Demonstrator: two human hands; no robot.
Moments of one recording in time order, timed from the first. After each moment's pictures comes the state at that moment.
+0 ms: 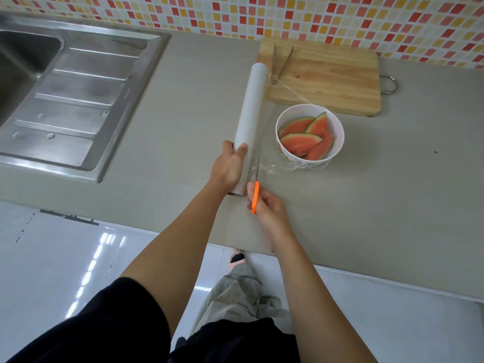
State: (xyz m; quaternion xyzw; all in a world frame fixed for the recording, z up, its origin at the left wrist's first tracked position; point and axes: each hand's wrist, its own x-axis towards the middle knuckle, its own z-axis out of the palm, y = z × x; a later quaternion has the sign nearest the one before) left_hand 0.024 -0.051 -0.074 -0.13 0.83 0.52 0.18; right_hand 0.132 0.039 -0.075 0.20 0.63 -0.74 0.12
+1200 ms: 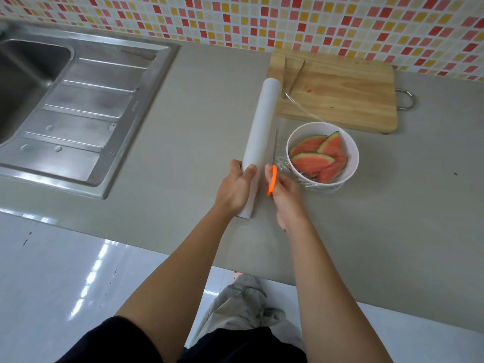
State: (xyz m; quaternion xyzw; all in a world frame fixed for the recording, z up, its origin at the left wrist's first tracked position) left_hand 0.026 -0.055 -0.068 -0.13 0.80 0.55 0.20; right_hand 0.050 0.056 -0.088 0.19 0.59 -0.79 0.05
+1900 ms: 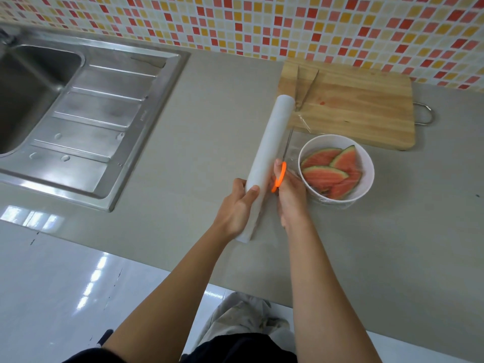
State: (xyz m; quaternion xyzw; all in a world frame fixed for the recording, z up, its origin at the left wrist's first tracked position) left_hand 0.029 -0.075 -0.064 -0.12 0.78 0.57 0.25; right_hand 0.005 0.042 -0.080 0.25 0.58 -0.77 0.03
